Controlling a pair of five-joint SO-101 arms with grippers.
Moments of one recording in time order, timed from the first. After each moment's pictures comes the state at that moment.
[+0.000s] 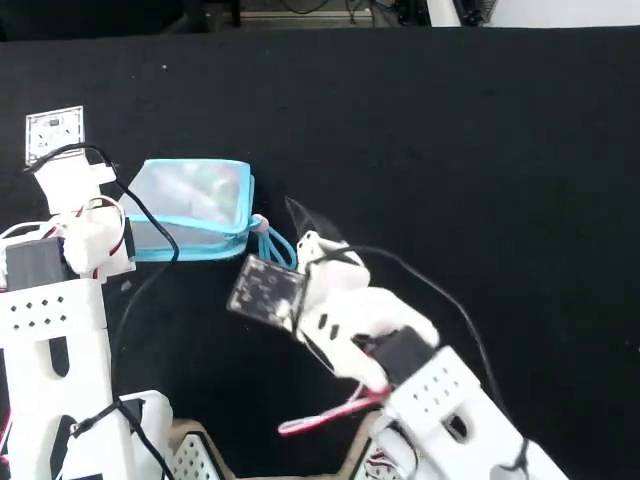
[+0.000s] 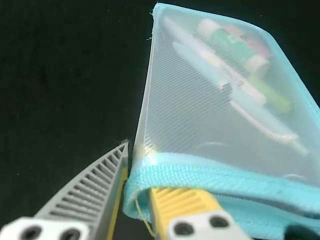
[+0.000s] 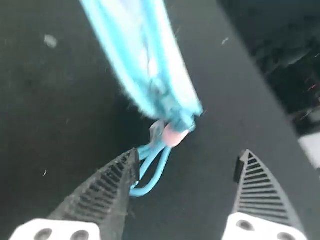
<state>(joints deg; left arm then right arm) -17.7 -42.7 29.5 78.5 -1.8 -37.5 -57.8 66.8 36.6 36.4</state>
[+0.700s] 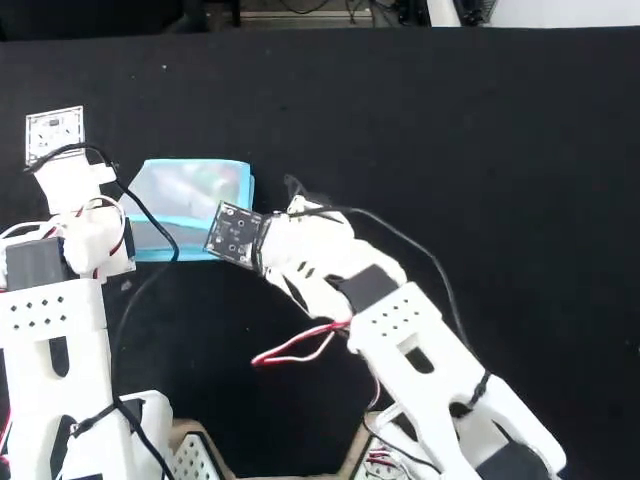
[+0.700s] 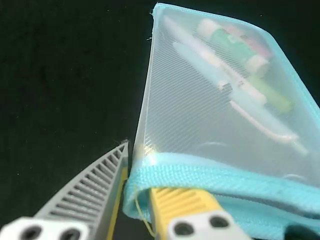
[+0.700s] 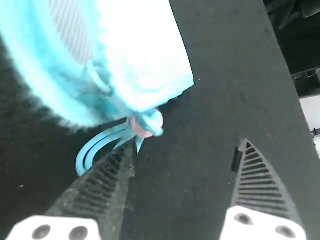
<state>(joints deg) -17.7 -42.7 29.5 78.5 -1.8 -32.9 -34.7 52.5 32.5 42.4</state>
